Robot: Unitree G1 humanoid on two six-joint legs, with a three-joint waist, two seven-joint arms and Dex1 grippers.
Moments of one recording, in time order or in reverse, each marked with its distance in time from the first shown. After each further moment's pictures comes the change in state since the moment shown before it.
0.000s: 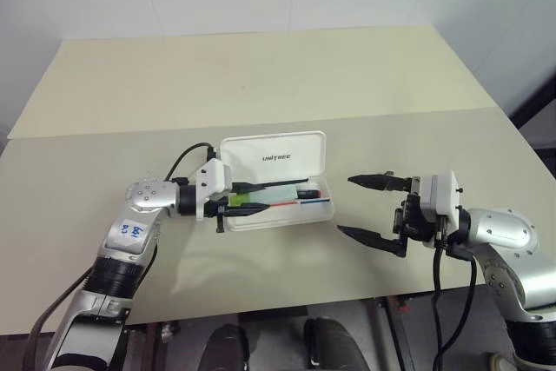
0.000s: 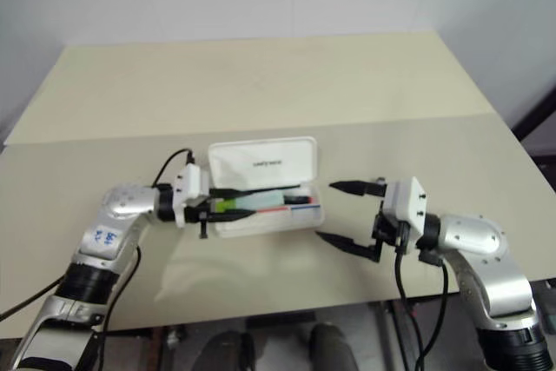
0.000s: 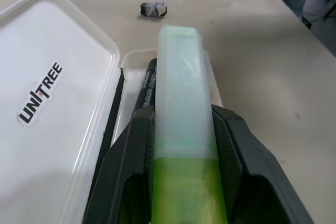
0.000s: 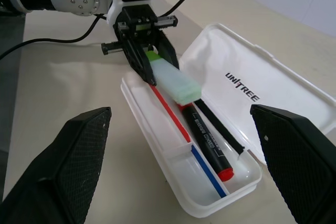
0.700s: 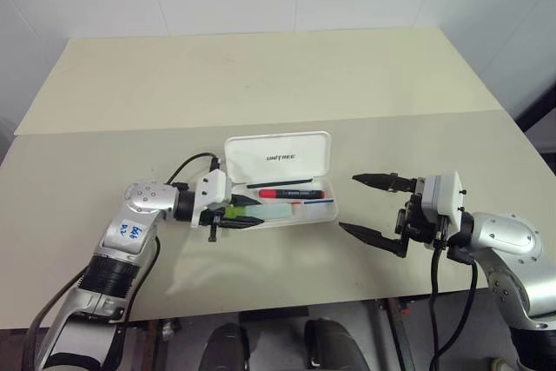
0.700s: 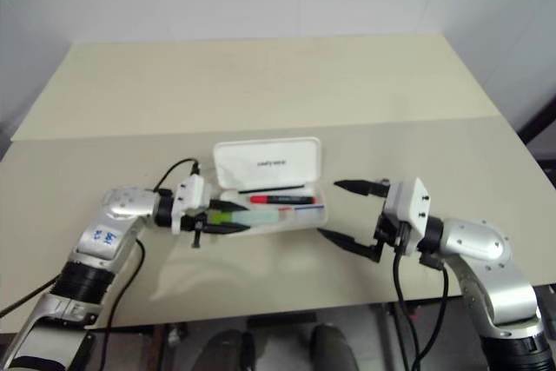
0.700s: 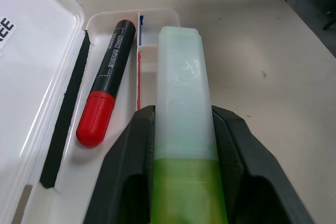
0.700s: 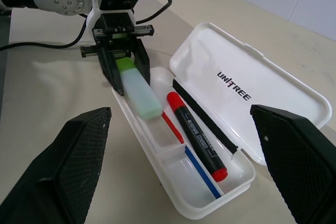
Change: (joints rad) left arm 0.021 0.057 -0.019 0.000 0.027 0.034 -0.071; right arm 0.013 -0.002 -0.002 -0.013 0.000 0.007 -0.046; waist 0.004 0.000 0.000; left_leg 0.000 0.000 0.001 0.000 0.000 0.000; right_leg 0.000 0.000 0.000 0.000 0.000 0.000
